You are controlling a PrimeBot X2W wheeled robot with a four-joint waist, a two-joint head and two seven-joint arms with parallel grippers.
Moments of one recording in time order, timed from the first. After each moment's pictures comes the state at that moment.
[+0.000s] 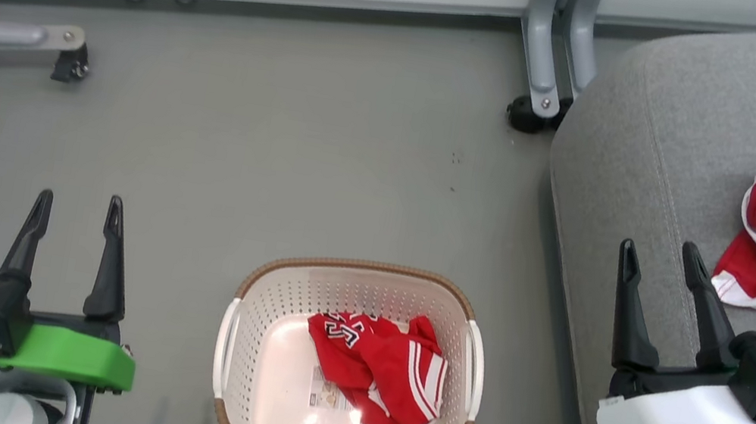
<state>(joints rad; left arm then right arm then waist) -0.09 0.29 -0.20 0.07 -0.36 0.16 -0.26 -0.06 -0.06 0.02 -0.07 0.17 0.13 -0.14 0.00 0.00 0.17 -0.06</state>
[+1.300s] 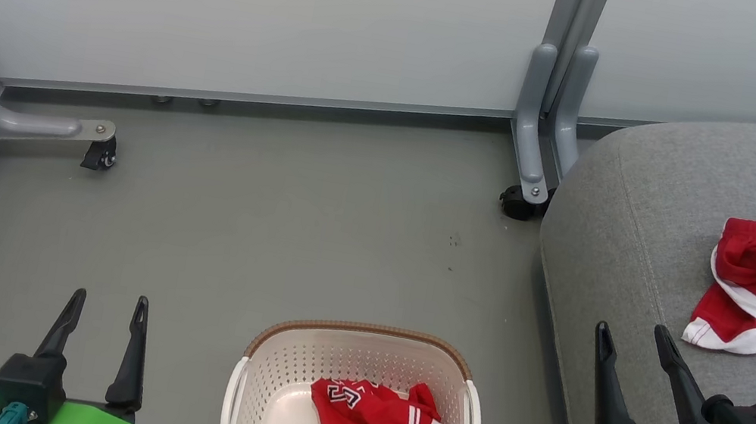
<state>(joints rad) 0.04 0.18 -0.14 0.20 -0.24 0.03 -0.26 0.12 -0.05 0.04 -0.12 0.17 0.13 -0.05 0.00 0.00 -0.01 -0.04</state>
